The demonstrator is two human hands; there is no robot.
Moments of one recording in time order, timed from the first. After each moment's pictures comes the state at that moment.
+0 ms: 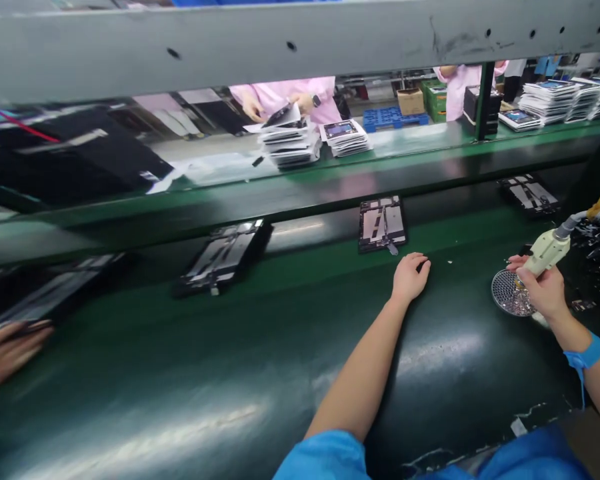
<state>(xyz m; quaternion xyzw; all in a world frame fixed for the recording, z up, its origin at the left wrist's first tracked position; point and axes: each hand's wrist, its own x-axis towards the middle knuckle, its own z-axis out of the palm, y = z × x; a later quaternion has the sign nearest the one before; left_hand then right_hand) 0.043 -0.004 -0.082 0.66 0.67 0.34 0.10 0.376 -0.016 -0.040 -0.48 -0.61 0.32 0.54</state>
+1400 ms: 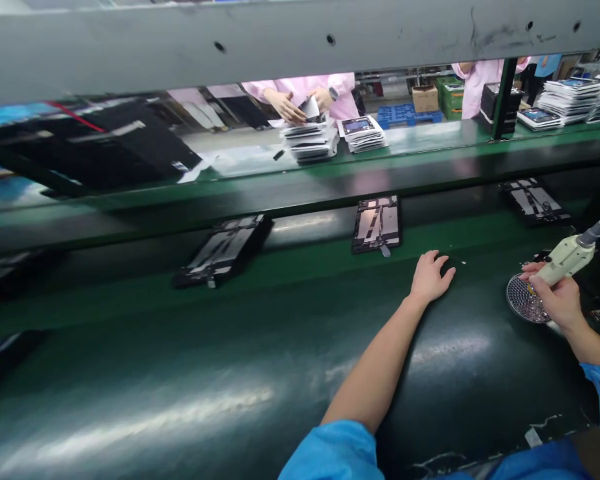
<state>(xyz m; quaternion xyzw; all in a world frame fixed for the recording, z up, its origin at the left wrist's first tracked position) 0.058 -0.008 -0.086 0.70 0.65 0.29 0.06 0.374 -0.023 -0.032 -0.50 -0.65 0.30 0.48</state>
